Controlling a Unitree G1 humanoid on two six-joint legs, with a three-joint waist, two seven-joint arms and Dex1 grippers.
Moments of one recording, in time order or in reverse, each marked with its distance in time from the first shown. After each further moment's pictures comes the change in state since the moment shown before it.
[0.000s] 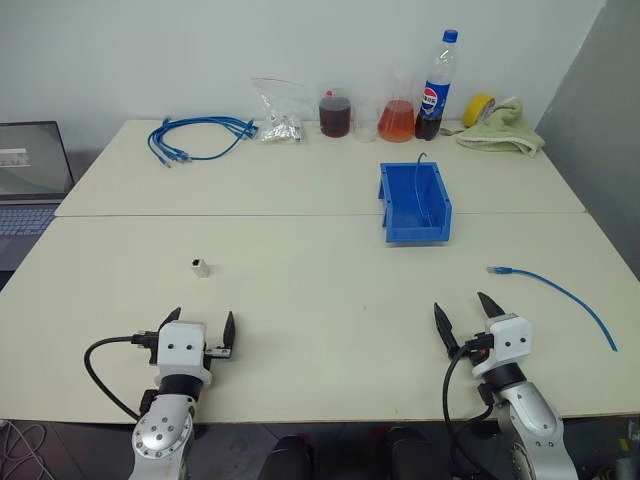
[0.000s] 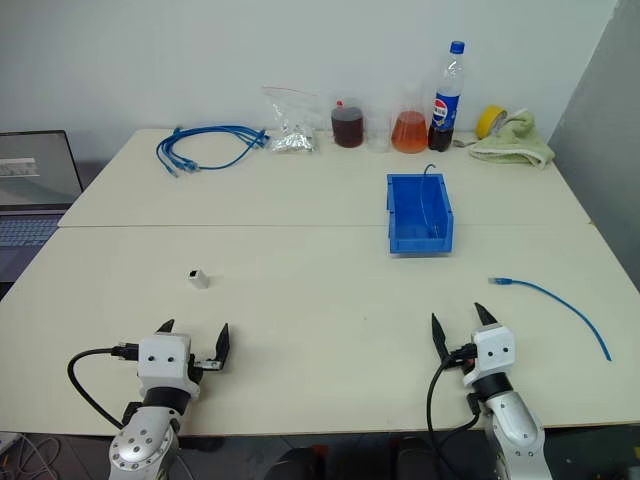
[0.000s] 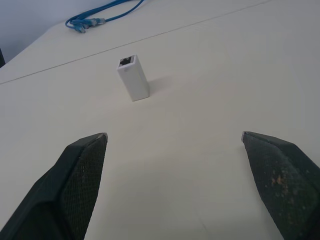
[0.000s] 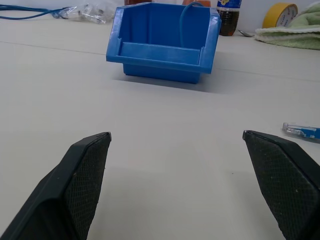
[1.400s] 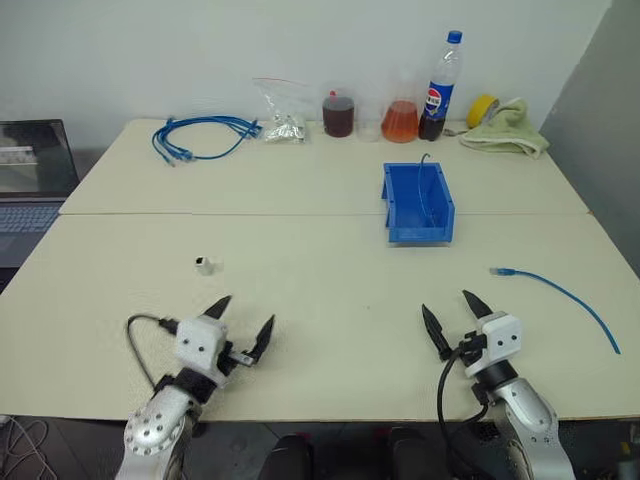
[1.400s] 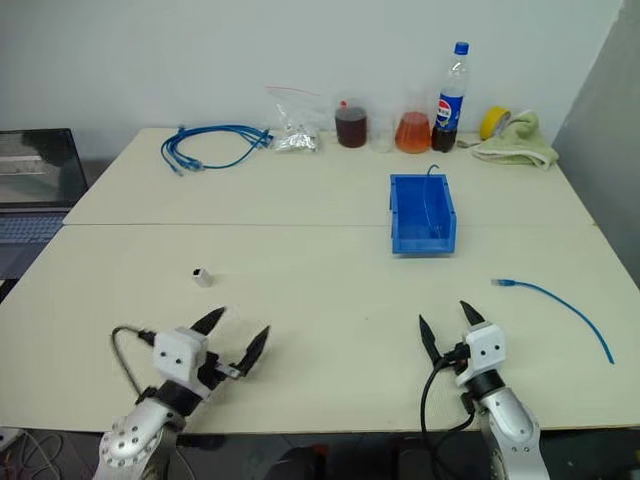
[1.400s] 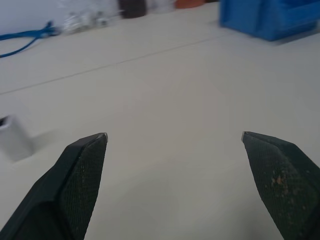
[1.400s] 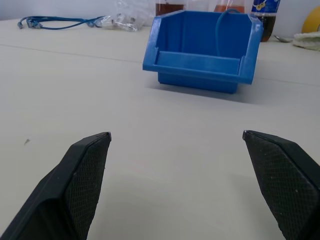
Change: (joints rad) left arm -0.063 0.198 -0.113 -0.085 -0.274 0.023 -0.414; right arm -0.030 -0.010 0.019 0.004 0.033 -0.004 0.074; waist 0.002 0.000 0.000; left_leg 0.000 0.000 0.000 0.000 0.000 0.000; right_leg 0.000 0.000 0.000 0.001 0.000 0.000
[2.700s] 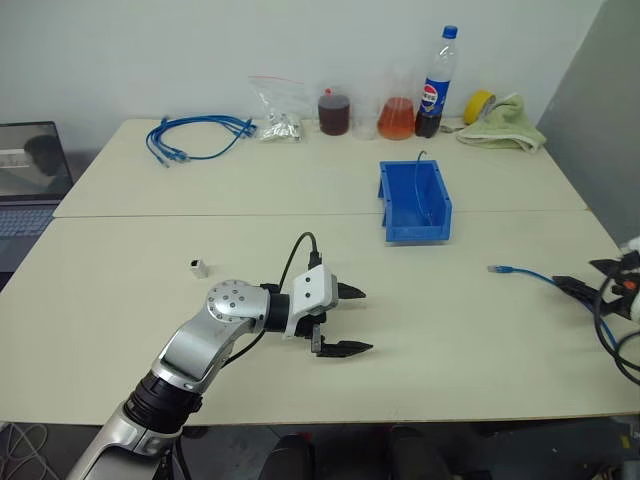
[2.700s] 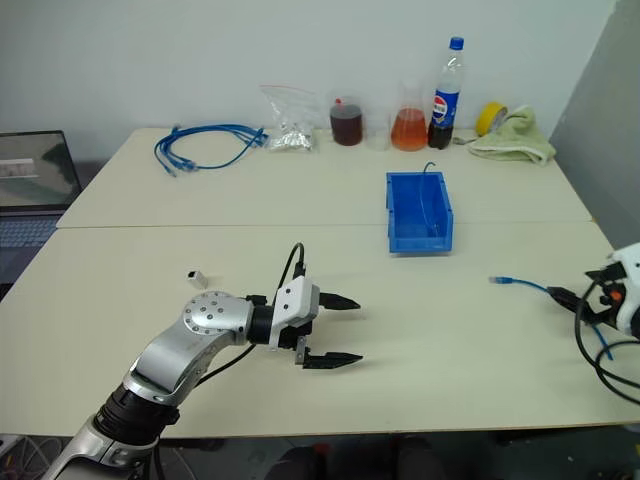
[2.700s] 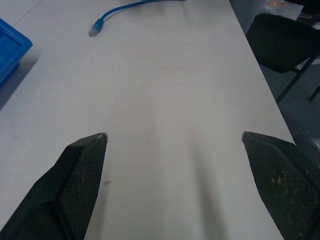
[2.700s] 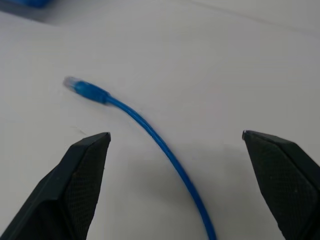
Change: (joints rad) left arm -0.641 0.169 -0.410 0.075 -0.067 0.396 -0.531; right arm -0.536 -0.802 -0.186 0.648 0.212 0.631 0.549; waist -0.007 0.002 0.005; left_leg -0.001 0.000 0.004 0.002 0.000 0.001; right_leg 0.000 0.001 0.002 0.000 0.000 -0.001
